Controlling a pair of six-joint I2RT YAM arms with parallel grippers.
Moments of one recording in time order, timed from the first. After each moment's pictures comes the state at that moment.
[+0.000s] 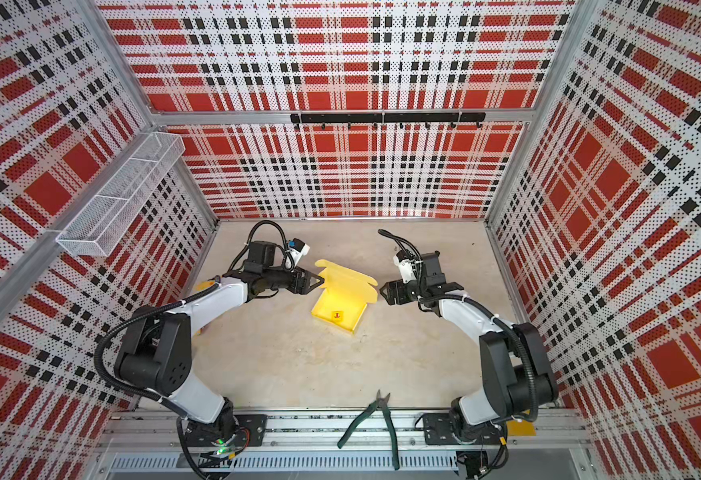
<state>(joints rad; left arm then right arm) -0.25 1.65 1.03 -0.13 0.67 0.00 0.28 1.50 0.88 -0.19 -0.39 0.08</state>
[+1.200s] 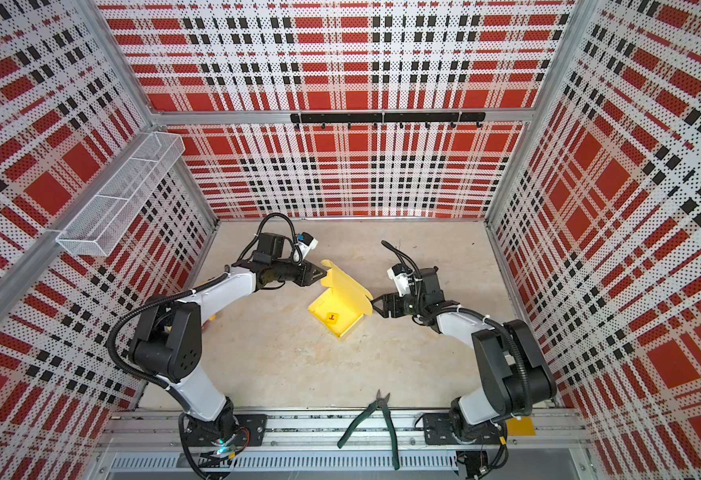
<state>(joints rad) -0.29 1.73 1.17 -0.21 0.64 0.06 0.30 1.51 0.67 0.11 -0.65 0.24</state>
